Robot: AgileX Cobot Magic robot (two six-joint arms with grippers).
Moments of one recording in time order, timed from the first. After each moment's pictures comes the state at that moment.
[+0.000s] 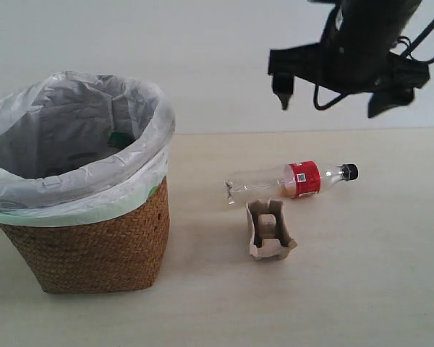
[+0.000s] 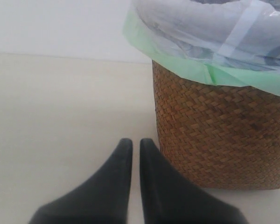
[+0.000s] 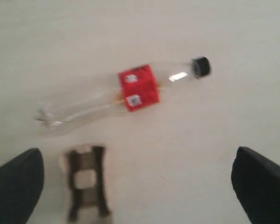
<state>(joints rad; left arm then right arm) 0.06 0.00 0.00 -0.22 0.31 0.15 0.47 1.71 -1.55 -0.29 0.98 0.69</state>
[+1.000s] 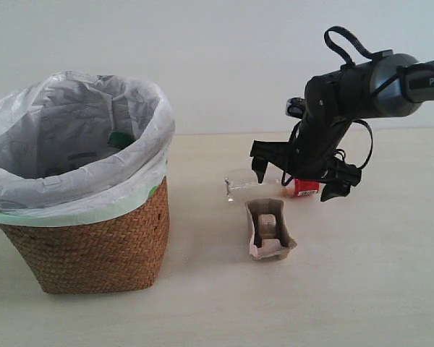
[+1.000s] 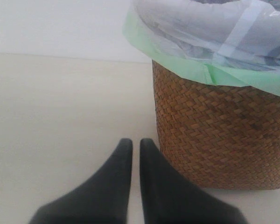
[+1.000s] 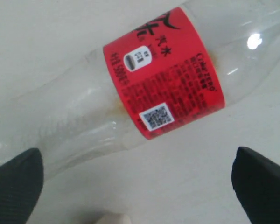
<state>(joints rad) 0.06 0.00 0.00 -0.22 0.31 0.15 0.39 2.13 -1.55 -0.08 0.66 0.69</state>
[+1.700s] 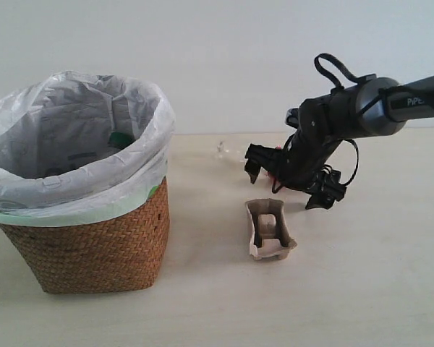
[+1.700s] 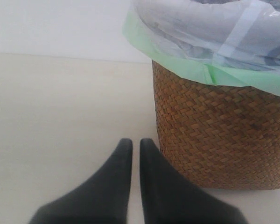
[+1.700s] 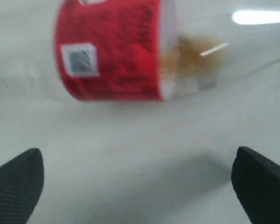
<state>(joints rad) 0.06 0.00 0.00 -0.22 0.31 0.15 0.39 2.21 -1.56 -0.04 0.51 0.81</state>
